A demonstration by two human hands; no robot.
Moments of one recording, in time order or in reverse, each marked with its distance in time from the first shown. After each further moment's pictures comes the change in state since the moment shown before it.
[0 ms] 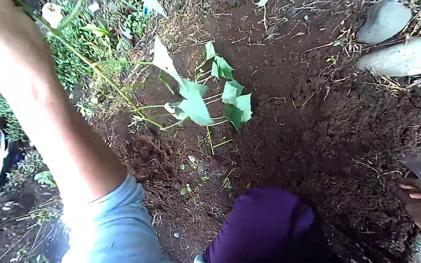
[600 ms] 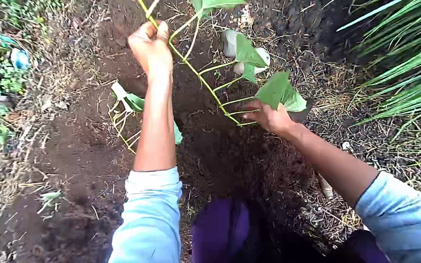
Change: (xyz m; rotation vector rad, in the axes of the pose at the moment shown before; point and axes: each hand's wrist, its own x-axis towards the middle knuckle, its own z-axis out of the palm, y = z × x) left_hand -0.118 0.392 0.062 -1.583 -0.581 0.046; right_hand 0.070 -0.167 -0.051 0.008 0.212 -0.300
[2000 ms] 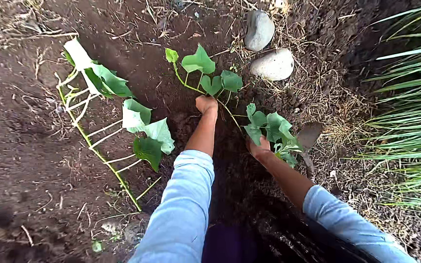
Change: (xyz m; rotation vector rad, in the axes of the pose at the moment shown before) left_hand -0.040 -0.235 0.149 0.234 -0.120 -0.975; right_hand 0.055 0.065 0.143 -0.147 -0.410 0.636
